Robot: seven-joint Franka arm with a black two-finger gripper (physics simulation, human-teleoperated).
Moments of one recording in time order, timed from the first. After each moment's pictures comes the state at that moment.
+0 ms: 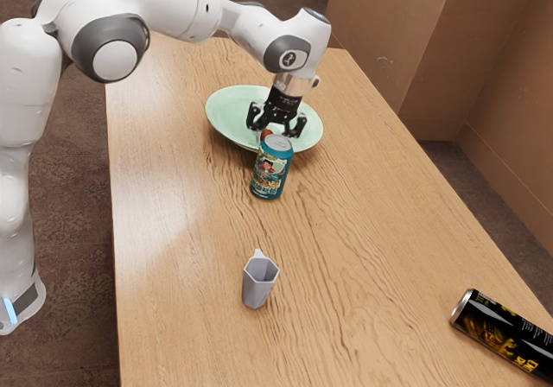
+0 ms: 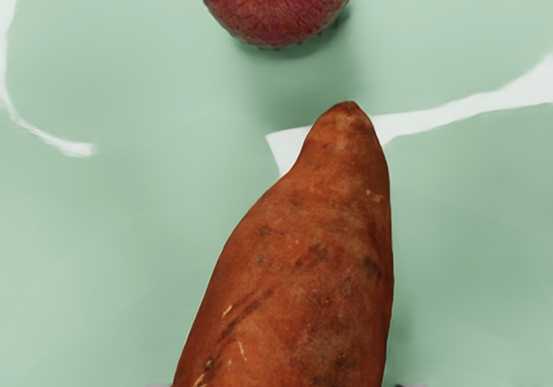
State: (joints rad) arm 0.08 0.27 0.28 -1.70 -0.04 1.84 -1.09
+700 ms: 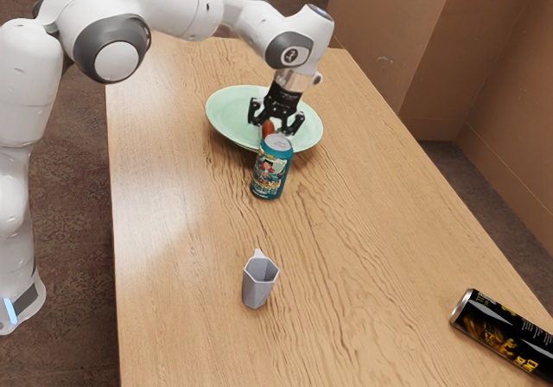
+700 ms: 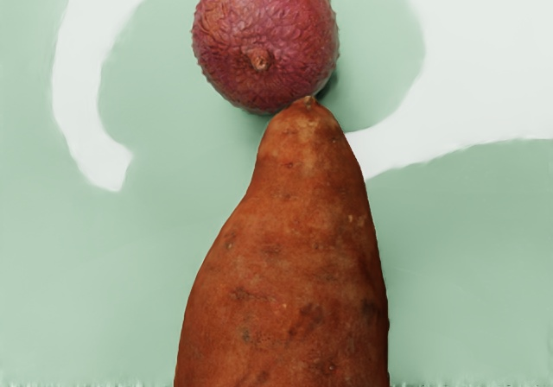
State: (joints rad) arm 0.08 0.28 0.28 -1.65 0.00 1.80 -1.02
